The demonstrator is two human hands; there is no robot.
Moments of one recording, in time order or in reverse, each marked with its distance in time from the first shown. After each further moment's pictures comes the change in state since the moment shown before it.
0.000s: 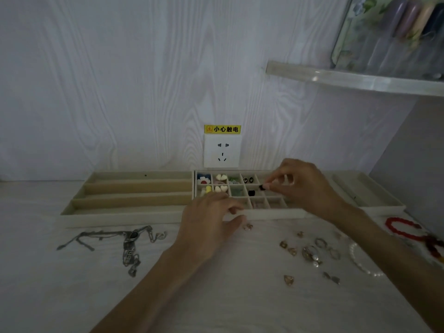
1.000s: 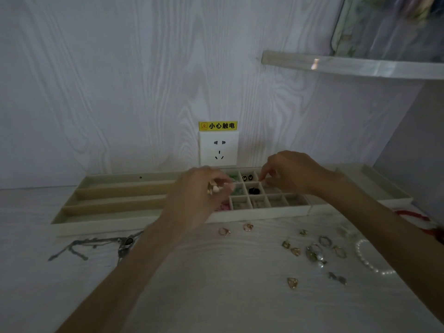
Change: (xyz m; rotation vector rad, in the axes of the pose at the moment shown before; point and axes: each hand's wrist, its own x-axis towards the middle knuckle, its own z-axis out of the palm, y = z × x) left_hand 0.036 -0.014 -0.026 -0.117 -0.069 -0.103; right_hand 0.042 0.015 0.006 -0.456 -0.372 -0.061
